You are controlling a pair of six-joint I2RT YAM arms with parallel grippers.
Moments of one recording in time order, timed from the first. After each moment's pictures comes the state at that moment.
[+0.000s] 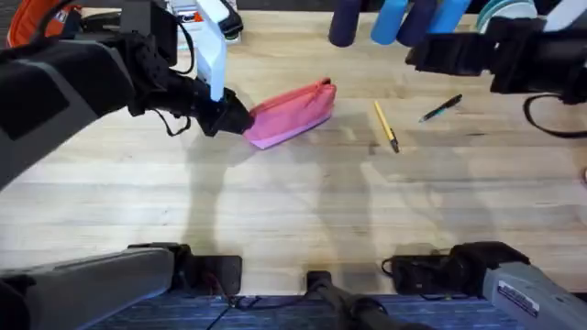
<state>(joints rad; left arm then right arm) -0.01 1.43 0.90 -0.68 0.61 0.84 0.05 0.96 1.09 -0.82 -0.40 0.14</state>
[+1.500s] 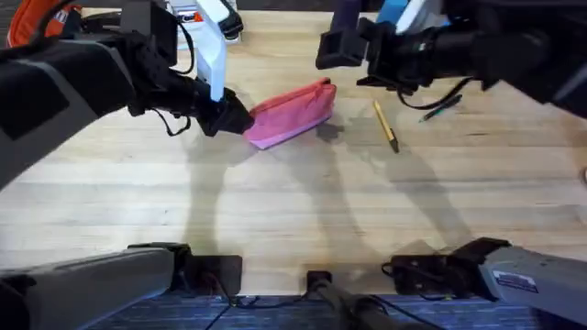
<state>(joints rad) -0.01 1.43 0.90 -0.68 0.61 0.84 0.40 1.33 1.09 -0.54 -0.26 0.57</state>
